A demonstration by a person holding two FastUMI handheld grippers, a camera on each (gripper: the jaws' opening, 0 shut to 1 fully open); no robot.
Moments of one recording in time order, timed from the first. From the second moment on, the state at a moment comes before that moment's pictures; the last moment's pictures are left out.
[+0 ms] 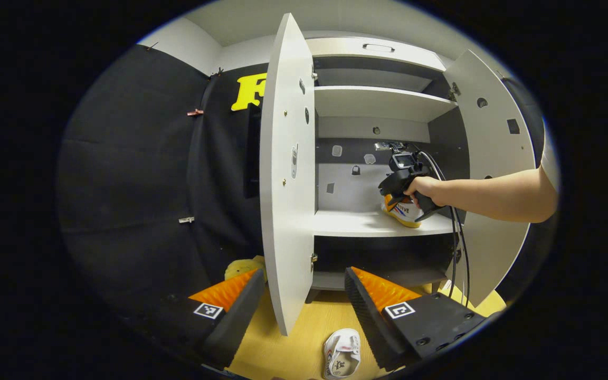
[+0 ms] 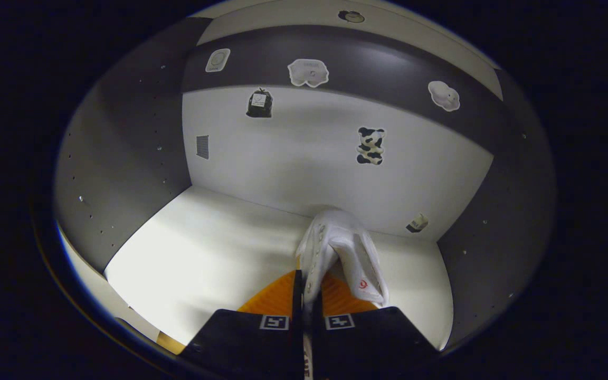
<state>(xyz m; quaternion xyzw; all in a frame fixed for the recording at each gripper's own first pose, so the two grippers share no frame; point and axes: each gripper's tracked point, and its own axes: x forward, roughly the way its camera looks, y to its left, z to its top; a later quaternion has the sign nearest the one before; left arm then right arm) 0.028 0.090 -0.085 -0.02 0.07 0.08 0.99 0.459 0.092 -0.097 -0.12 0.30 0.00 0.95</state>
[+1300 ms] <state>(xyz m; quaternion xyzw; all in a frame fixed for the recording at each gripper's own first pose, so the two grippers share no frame) -0.025 0.089 -0.255 0.01 0.18 -0.06 0.98 0.117 0.093 -0.088 -0.06 0.10 -0.01 0.99</state>
